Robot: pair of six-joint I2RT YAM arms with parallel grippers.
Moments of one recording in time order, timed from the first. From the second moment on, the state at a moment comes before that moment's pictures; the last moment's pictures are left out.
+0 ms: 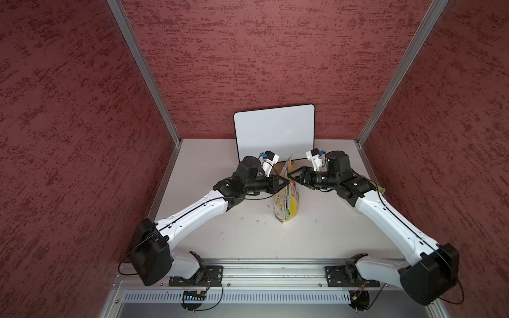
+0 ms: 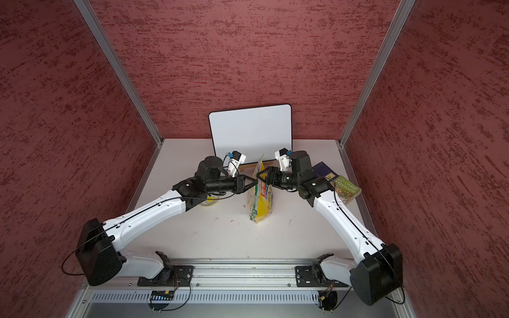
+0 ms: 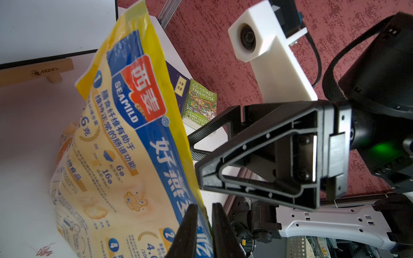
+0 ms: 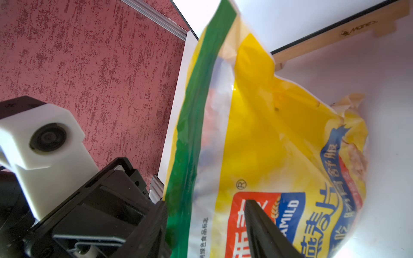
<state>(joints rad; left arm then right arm) -0.72 1.39 1.10 -0.11 0.48 -0.63 0.41 1.24 1.09 -0.43 -0.58 0.71</state>
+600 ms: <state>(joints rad) -0.72 1.38 1.08 -0.10 0.48 -0.63 0.42 1.26 1.09 -0.44 -0.54 0.70</state>
